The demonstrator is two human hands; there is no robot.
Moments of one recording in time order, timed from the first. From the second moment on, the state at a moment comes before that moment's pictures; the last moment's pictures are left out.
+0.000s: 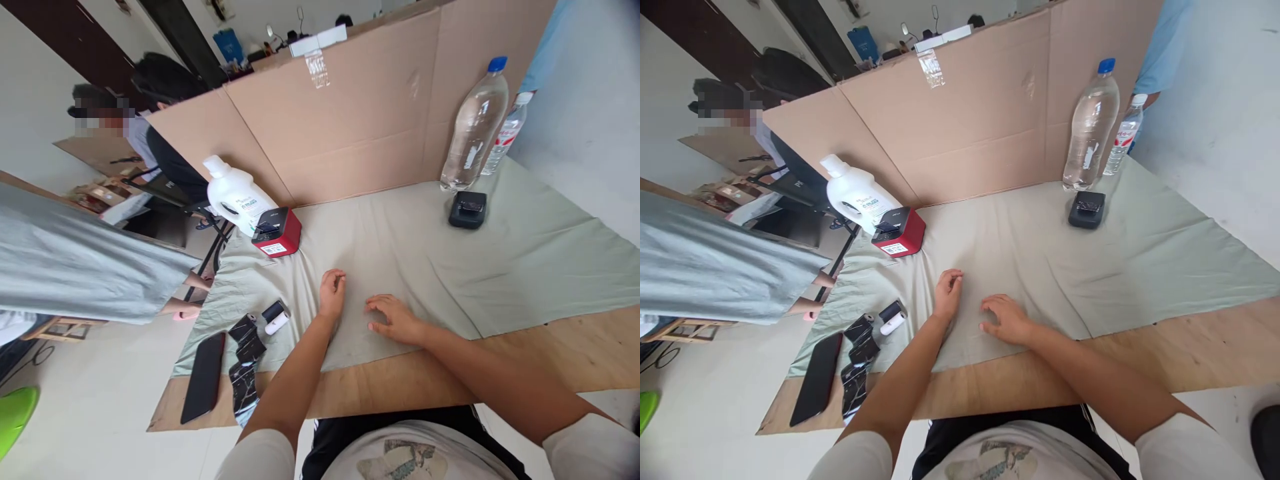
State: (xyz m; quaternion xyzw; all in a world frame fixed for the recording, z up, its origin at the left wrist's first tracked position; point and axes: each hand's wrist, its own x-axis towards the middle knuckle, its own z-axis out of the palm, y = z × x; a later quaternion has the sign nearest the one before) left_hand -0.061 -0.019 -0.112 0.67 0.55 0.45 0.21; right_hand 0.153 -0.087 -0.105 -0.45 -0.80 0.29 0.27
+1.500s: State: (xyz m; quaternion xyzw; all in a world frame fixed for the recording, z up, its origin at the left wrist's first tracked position) left_hand -0.027 -0.048 -0.092 0.48 0.41 0.51 0.58; right_hand 0.142 -0.061 -0.085 -0.53 -0.58 0.45 0.42
